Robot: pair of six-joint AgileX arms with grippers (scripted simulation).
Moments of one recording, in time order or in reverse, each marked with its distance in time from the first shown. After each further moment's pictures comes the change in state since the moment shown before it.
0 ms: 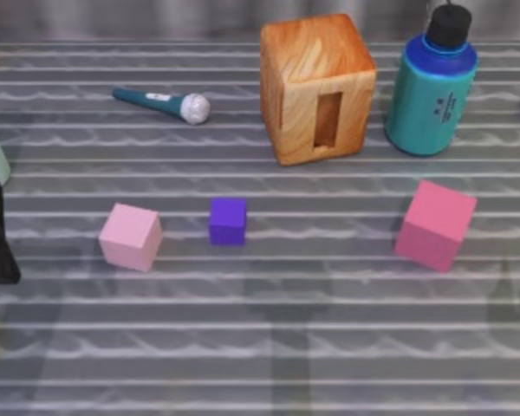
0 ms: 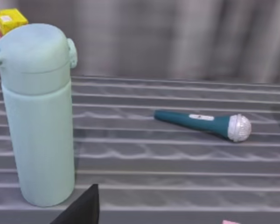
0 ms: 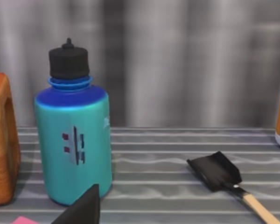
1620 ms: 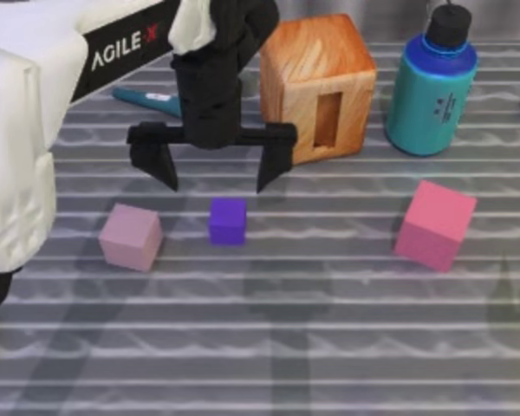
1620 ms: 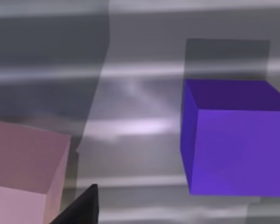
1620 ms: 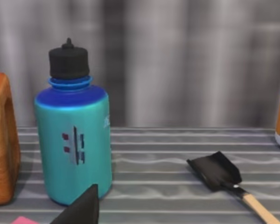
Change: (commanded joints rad) left arm -0.427 1.978 1.677 -1.035 0.003 -0.369; right arm 0.000 0.000 0.000 0.000 0.000 0.000
